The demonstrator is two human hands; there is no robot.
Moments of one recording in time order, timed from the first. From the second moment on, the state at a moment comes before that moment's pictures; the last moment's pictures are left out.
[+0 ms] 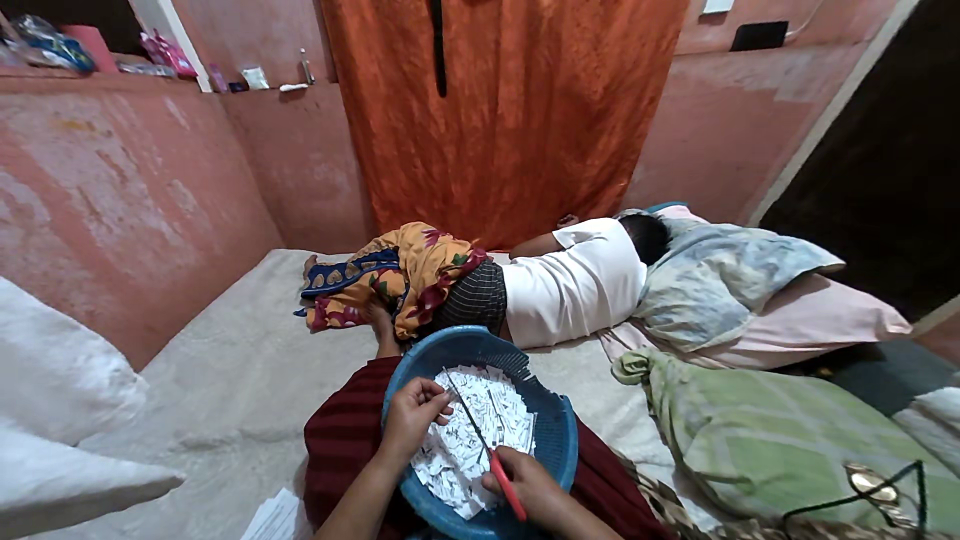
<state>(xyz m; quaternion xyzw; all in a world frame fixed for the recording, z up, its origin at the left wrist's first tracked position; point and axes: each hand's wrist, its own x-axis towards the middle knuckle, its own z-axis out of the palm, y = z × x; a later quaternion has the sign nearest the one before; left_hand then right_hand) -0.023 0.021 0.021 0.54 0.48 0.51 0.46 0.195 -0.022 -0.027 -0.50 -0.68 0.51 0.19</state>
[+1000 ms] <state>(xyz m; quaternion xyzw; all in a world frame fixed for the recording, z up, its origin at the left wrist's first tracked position) -0.024 0.021 0.021 0.53 0.48 0.52 0.47 0.195 -0.022 -0.027 -0.51 -0.68 0.51 0.16</state>
